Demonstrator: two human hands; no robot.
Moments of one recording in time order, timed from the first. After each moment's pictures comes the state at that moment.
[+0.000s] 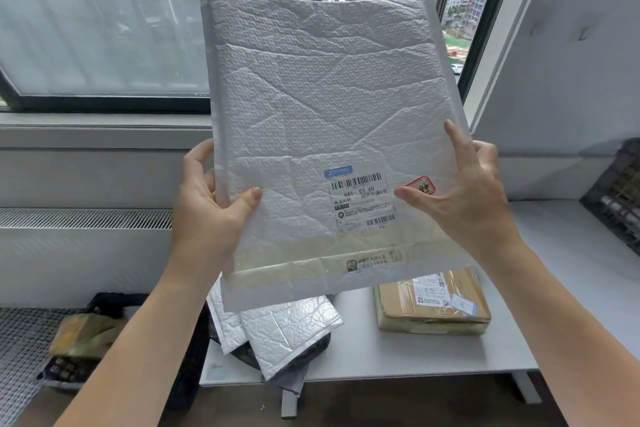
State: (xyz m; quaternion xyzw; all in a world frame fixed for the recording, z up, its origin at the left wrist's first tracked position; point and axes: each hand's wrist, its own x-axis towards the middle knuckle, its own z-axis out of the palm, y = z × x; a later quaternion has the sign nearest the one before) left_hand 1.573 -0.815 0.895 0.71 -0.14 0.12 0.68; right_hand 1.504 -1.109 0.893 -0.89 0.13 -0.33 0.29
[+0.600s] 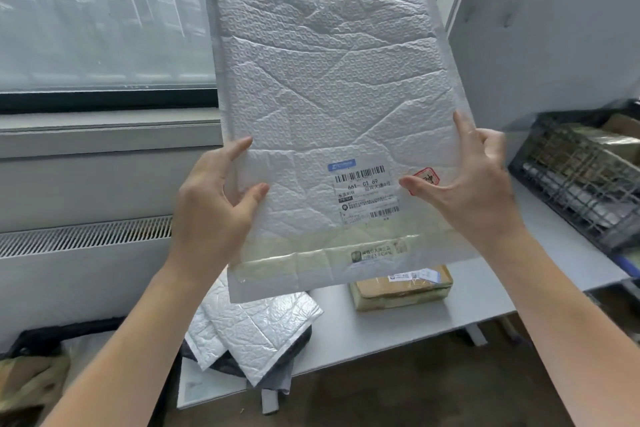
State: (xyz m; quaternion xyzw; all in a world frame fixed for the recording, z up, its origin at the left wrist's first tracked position) left_hand 1.599 -0.828 0.892 0.80 -0.29 0.18 0.50; right_hand 1.475 -1.108 0.901 -0.89 0.23 -0.35 0.20
